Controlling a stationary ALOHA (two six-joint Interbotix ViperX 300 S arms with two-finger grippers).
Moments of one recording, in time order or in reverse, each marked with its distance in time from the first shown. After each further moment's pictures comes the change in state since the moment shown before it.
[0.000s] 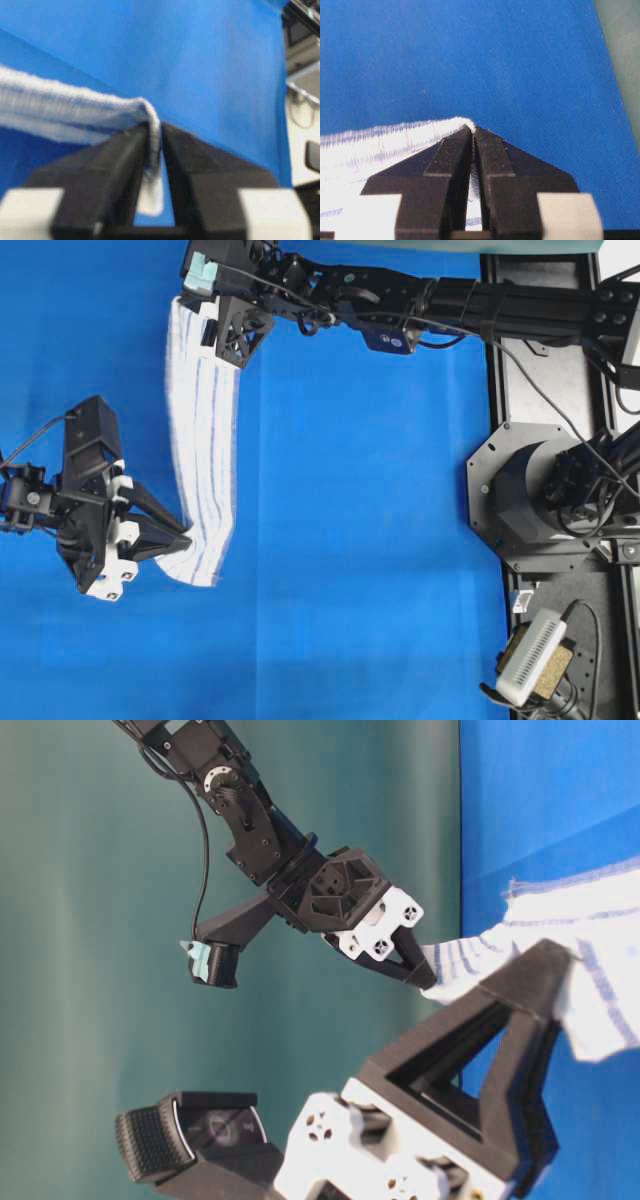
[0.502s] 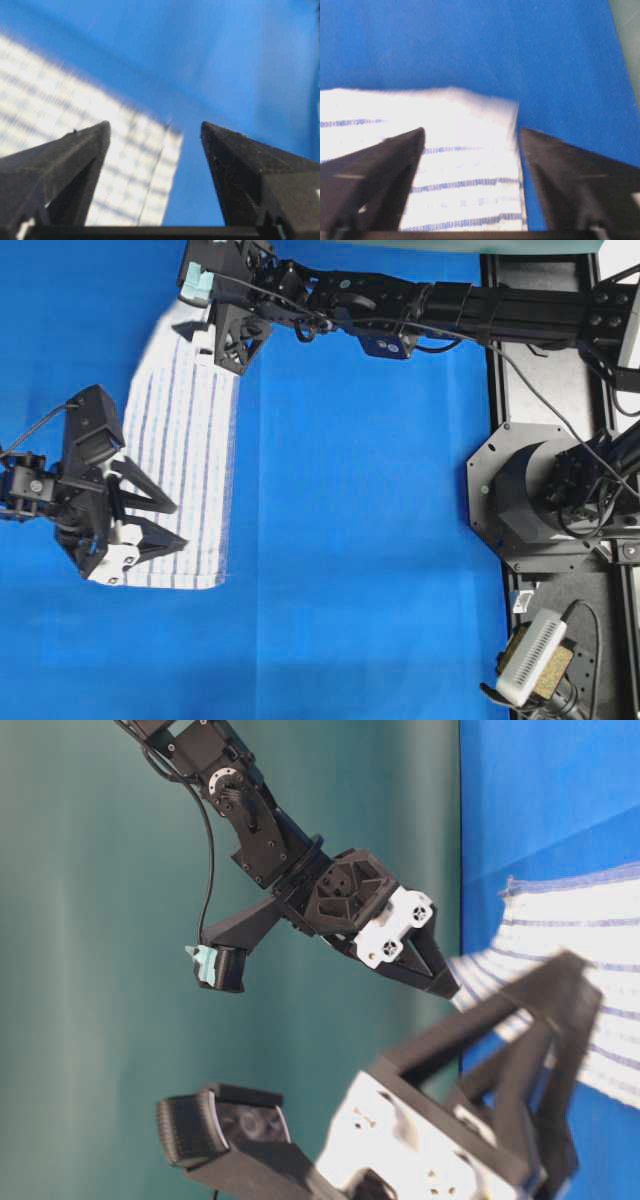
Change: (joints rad) left arm 0.028 -0.018 0.025 -0.011 0.110 0.002; right arm 0.015 0.009 0.006 -0.009 0.003 0.000
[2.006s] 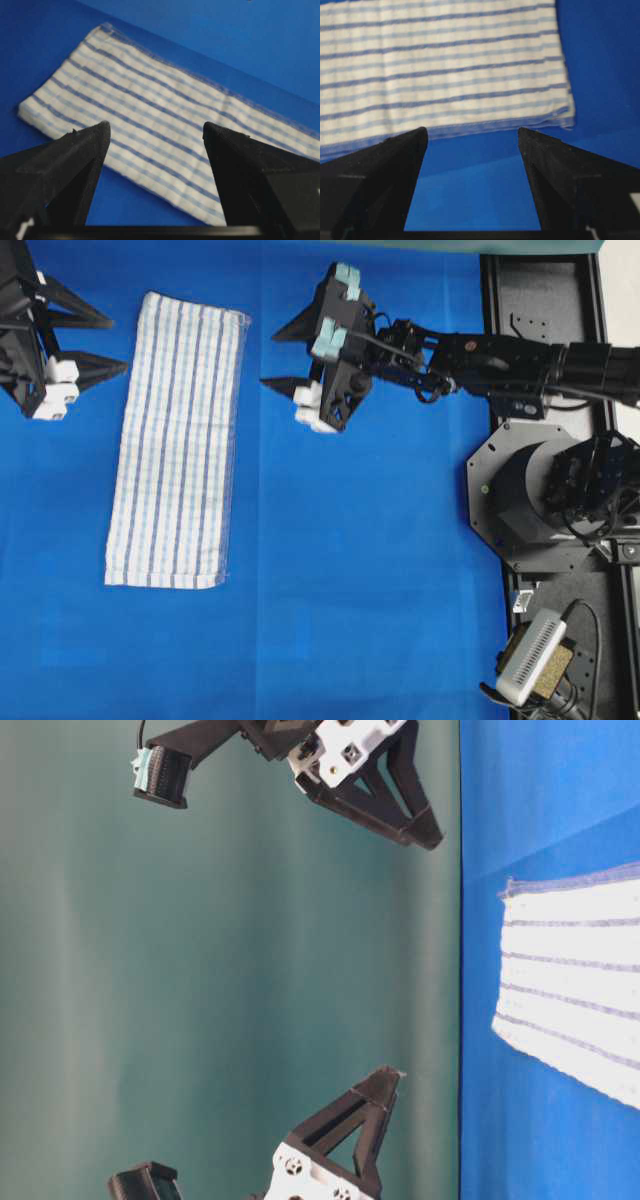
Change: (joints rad) left arm 0.456 -0.264 0.144 0.031 0.101 0.502; right arm 0.046 -0.403 0.436 0.097 -0.101 0.031
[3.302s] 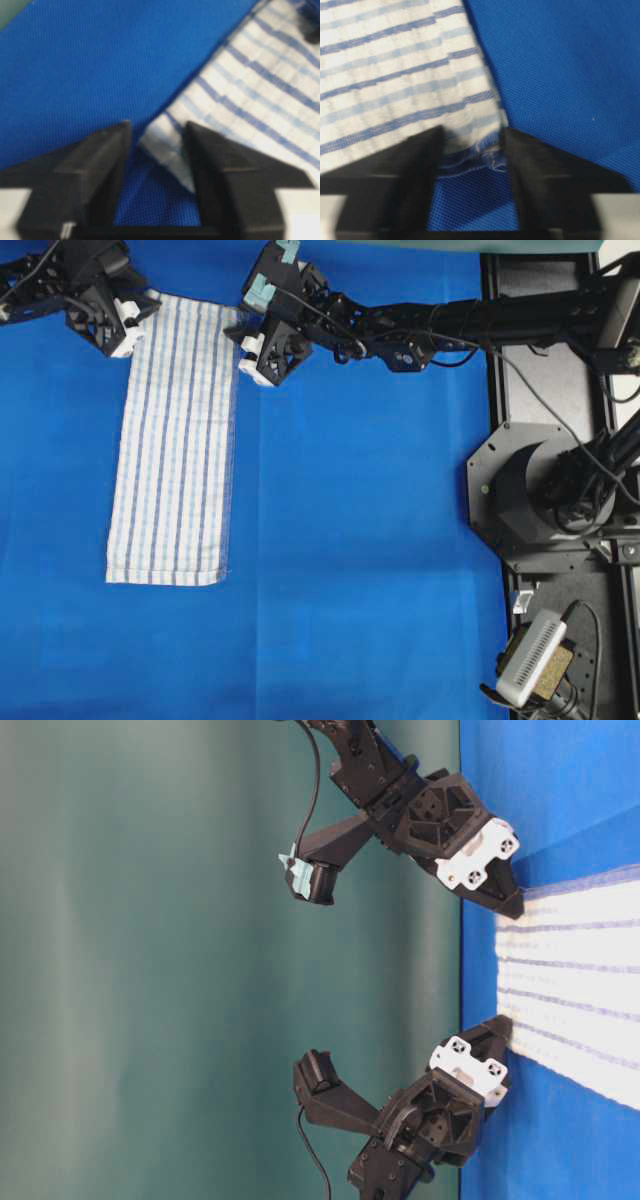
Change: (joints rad) left arm 0.218 0.531 -0.238 0.000 -0.186 0.120; right arm -0.130 0.472 -0.192 0.023 -0.206 0.000
